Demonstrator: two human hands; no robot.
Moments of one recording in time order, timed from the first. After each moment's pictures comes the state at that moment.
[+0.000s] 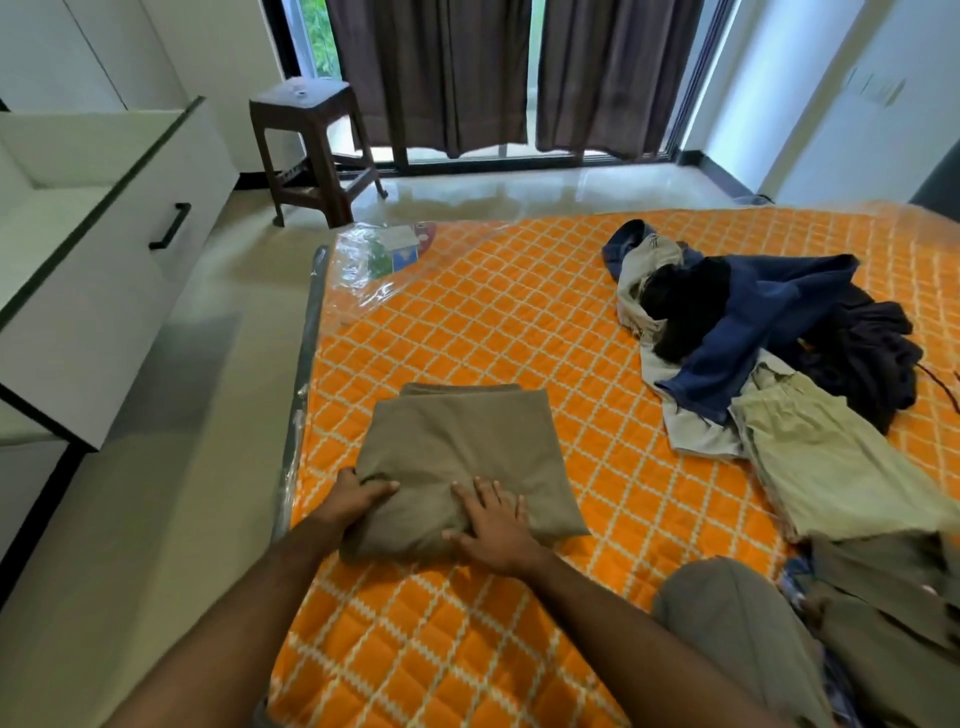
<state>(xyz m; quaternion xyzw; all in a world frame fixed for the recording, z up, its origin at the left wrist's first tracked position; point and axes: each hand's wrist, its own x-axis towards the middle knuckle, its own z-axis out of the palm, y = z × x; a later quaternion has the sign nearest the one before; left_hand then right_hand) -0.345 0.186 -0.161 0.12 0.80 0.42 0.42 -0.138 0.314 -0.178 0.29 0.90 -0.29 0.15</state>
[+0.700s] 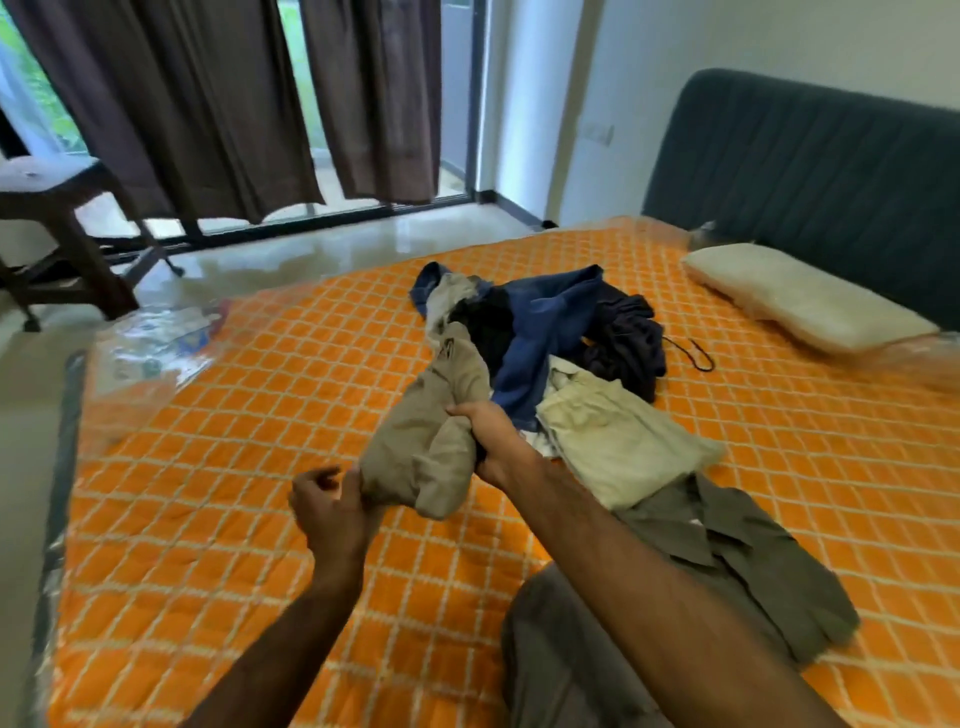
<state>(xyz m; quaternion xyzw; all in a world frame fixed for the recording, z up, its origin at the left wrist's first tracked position) -0.165 0.355 -0.077 0.24 0.74 0.59 0.20 -0.031 0.486 -0.003 0.47 0.36 -0.75 -0.30</state>
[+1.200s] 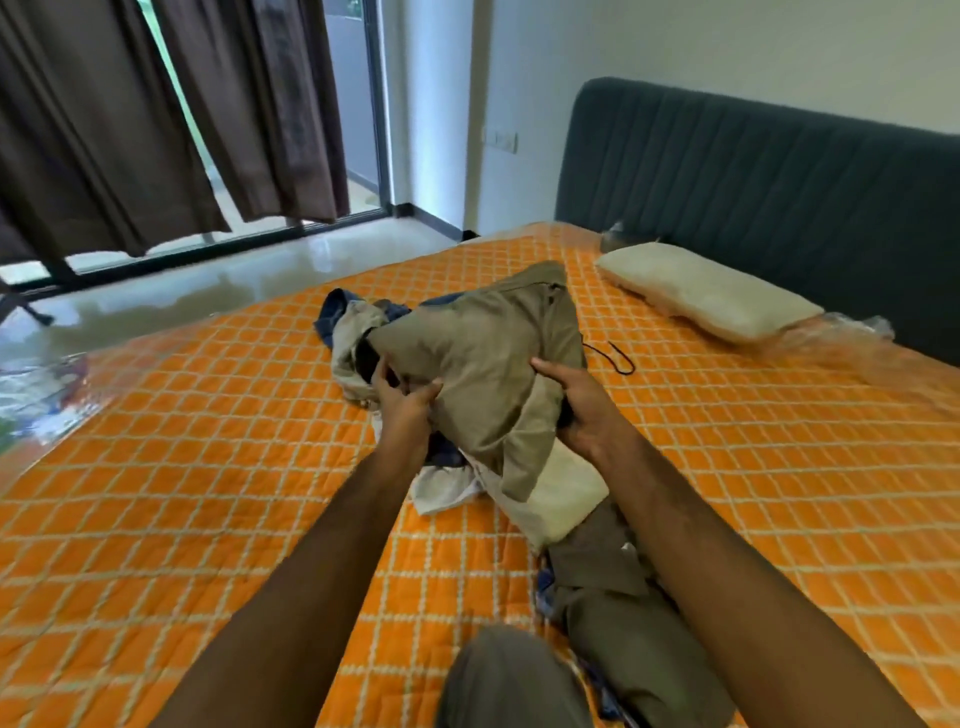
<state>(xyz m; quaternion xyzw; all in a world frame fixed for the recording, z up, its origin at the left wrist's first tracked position) -0.051 0.599 -0.019 0.26 0.49 0.67 0.50 0.158 0.605 0.039 0.45 0.32 -0.69 -0.47</state>
